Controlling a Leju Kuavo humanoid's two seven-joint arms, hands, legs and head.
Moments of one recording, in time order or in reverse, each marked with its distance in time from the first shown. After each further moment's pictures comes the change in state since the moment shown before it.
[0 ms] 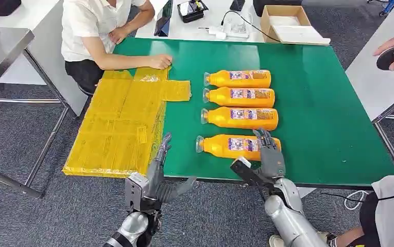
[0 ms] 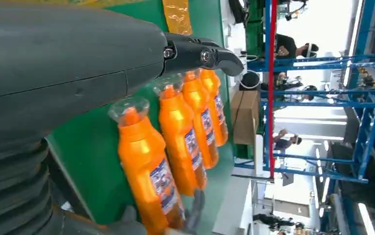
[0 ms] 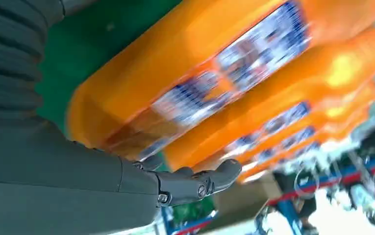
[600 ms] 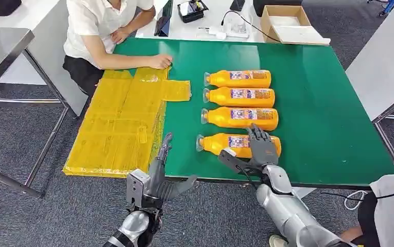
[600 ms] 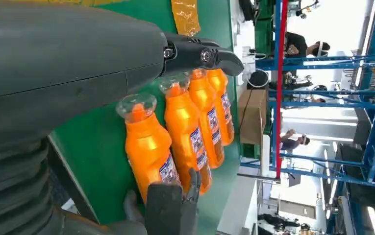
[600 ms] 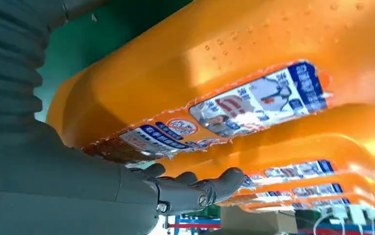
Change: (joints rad) left arm -0.003 -0.001 -0.001 0.008 0.012 0.003 0.034; right arm -0.149 0.029 0.135 0.172 0.216 0.112 0.355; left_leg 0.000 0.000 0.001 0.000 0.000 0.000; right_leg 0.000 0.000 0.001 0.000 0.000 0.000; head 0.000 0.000
